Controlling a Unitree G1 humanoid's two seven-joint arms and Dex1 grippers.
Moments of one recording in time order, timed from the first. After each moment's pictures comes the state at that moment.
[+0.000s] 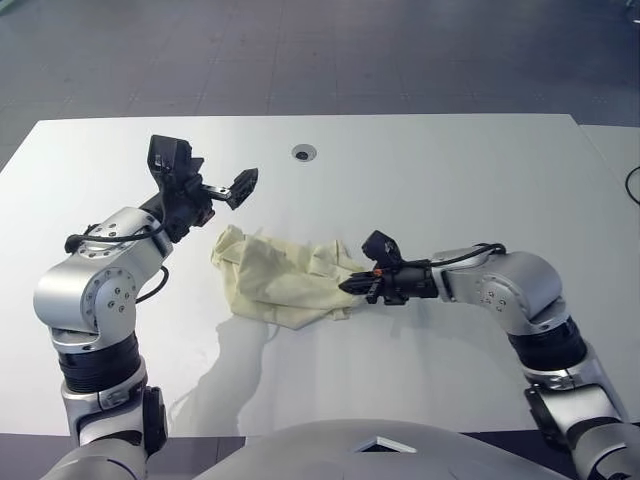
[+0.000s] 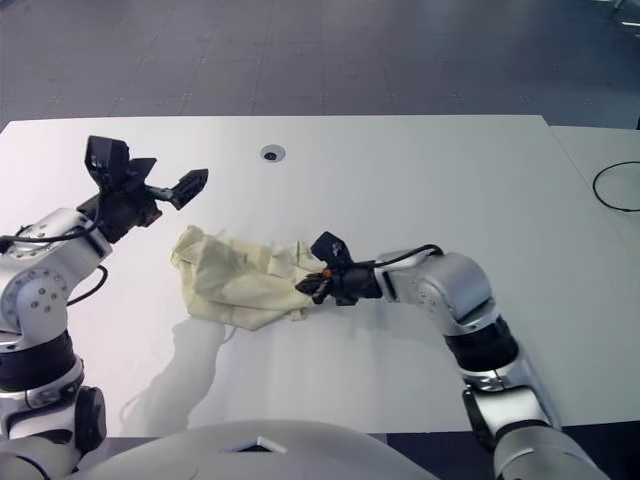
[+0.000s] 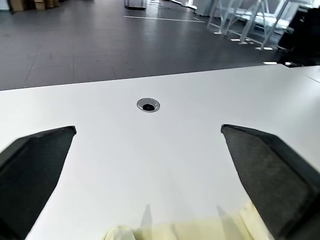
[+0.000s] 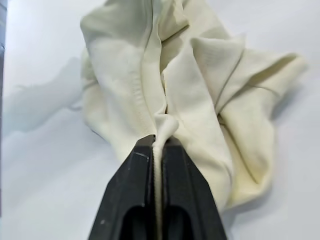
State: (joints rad) left arm -0.29 0.50 0.27 -0.46 -0.62 1.03 -0.31; right arm -0.40 -0.59 0.33 -0.35 0.57 1.18 0.70
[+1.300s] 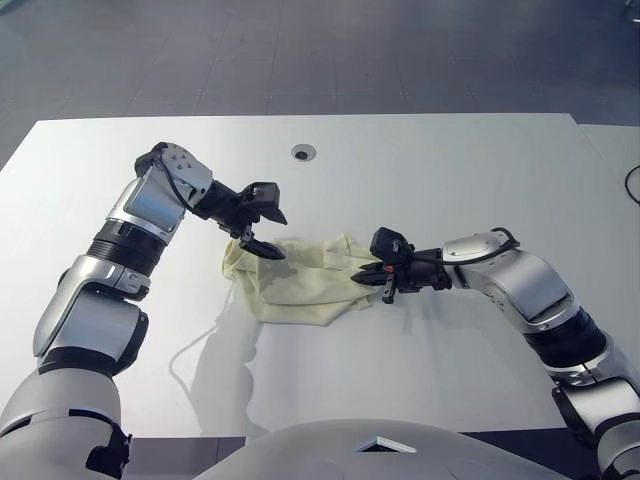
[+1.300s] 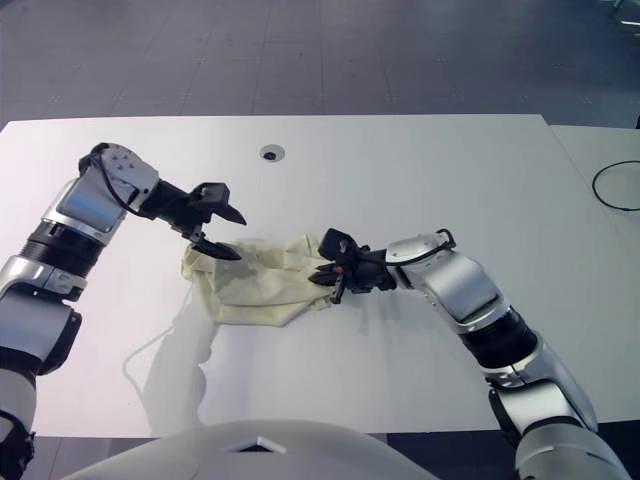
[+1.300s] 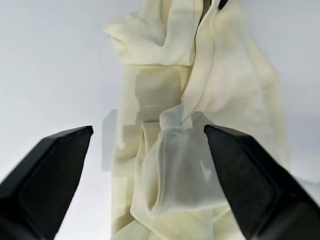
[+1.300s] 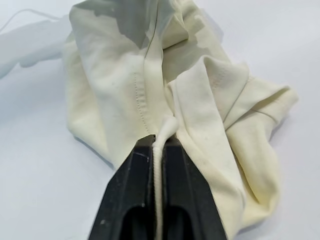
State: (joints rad) left arm -0.83 0.65 -0.49 0.50 -0.02 0.25 -1.49; right arm -0.42 -0.65 0.43 -0.31 0.38 0.93 0.86
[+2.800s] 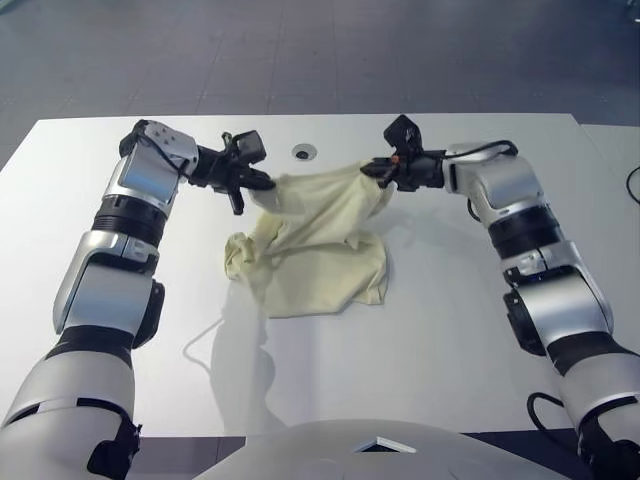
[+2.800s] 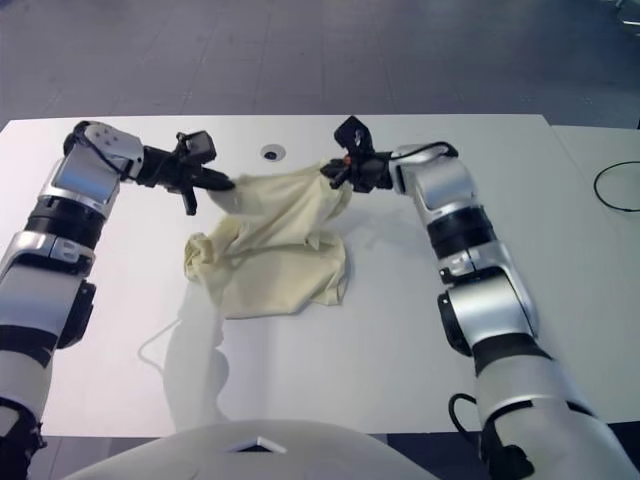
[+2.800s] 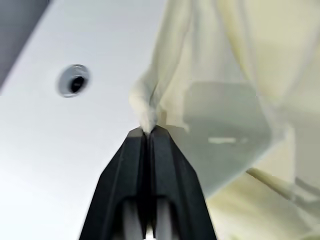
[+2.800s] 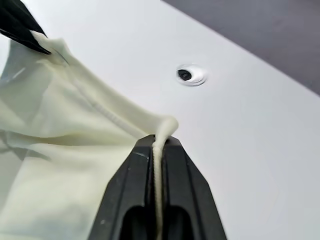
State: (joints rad) left arm -1.04 0.54 -0.32 0.91 0.08 0.16 -1.09; right arm -1.03 -0.39 0.28 0.79 0.19 0.46 0.79
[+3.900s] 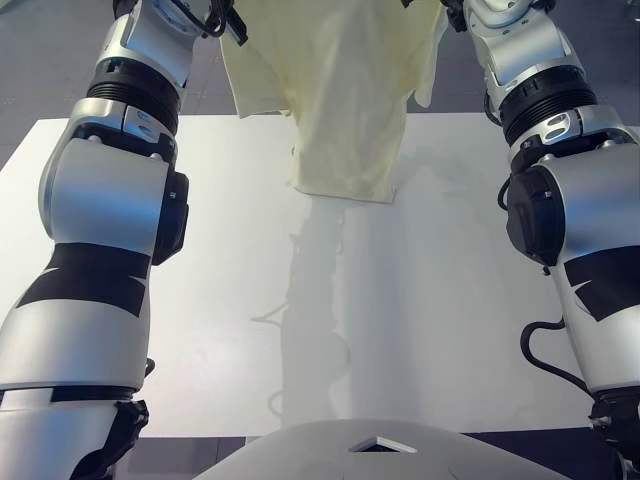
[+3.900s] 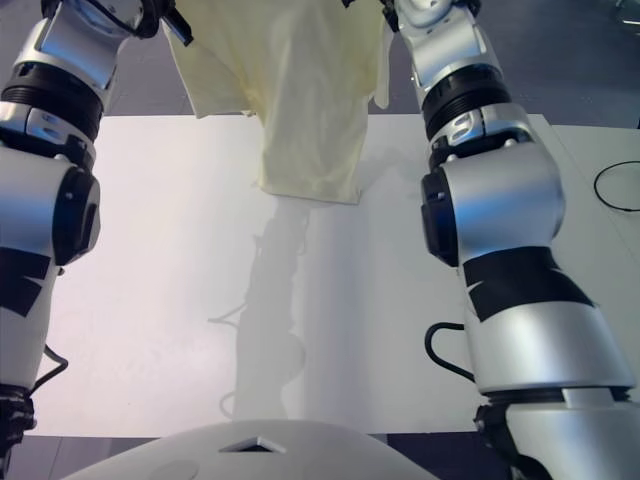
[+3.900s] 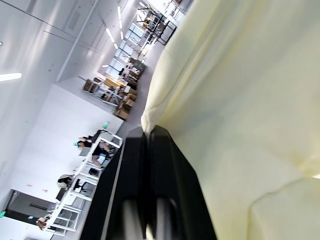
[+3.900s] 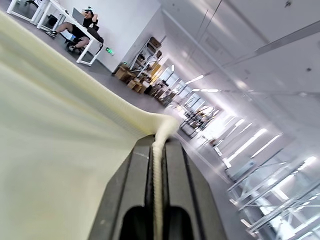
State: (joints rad) left arm -1.55 0.41 -0.27 1.35 0.41 -0.09 -0.27; right arm -1.56 -0.32 0.11 1.36 -0.27 -0.12 0.14
